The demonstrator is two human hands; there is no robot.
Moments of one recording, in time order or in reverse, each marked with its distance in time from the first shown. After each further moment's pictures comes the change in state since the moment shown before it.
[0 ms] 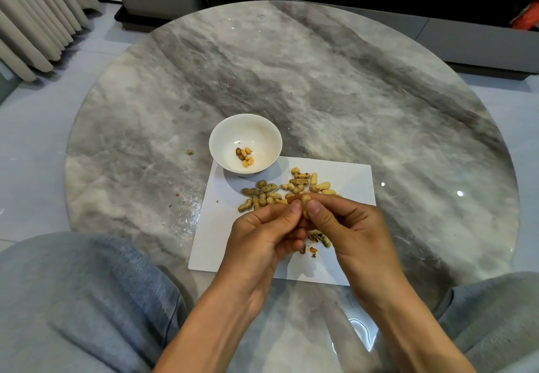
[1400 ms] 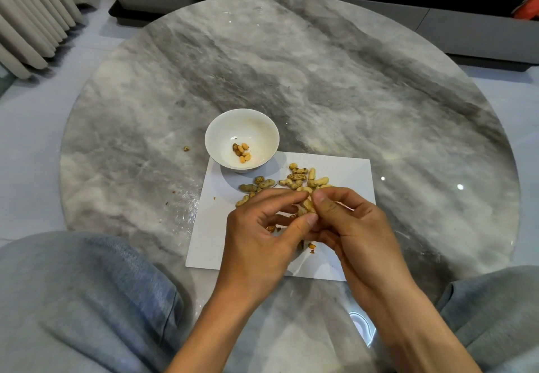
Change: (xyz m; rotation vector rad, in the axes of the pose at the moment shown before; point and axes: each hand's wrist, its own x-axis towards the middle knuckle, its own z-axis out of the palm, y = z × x) left_hand 0.006 -0.011 -0.008 0.650 -0.045 0.648; right_hand 0.002 0.003 -0.003 0.223 0.150 0.267
